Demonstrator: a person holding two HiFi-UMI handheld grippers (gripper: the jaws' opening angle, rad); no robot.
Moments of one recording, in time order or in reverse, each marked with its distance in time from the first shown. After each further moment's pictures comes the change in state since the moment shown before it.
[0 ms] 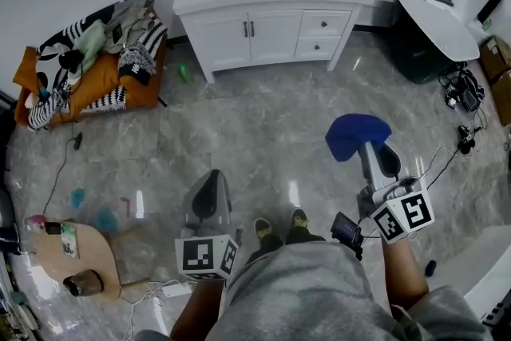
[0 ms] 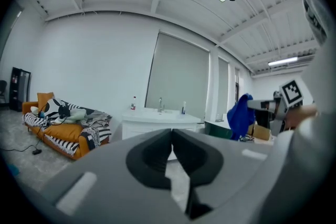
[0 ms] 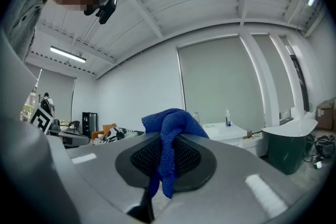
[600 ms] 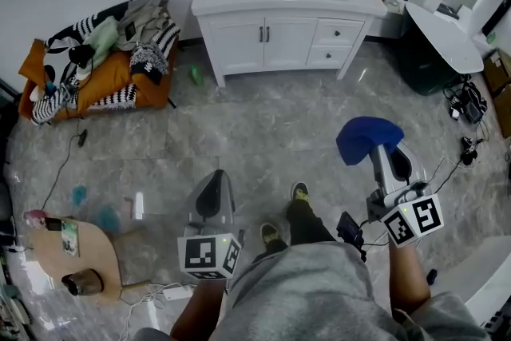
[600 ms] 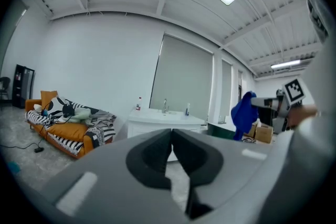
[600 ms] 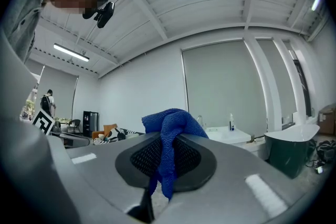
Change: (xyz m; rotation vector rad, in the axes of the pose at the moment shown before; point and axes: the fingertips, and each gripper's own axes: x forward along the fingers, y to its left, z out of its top) left arm -0.016 0.051 -0.001 -0.023 -0.014 0.020; right arm 0.012 0.039 0.013 -0.035 -0.024 0.006
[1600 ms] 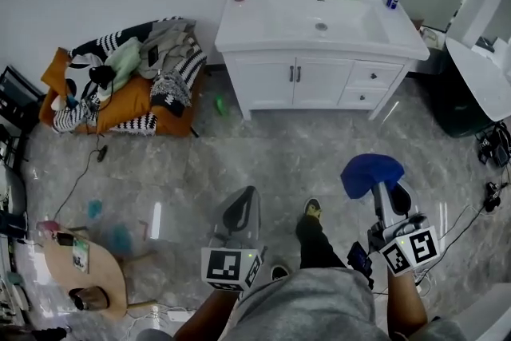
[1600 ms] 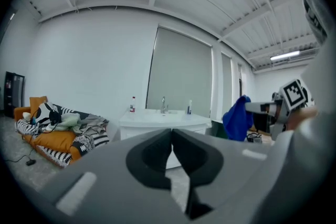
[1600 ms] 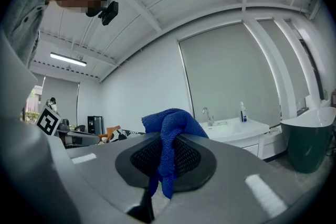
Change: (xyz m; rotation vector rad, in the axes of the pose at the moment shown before) left arm 0.174 0.012 0.015 0.066 0.017 -0.024; right arm 0.159 -0.058 -0.046 0.077 0.026 0.082
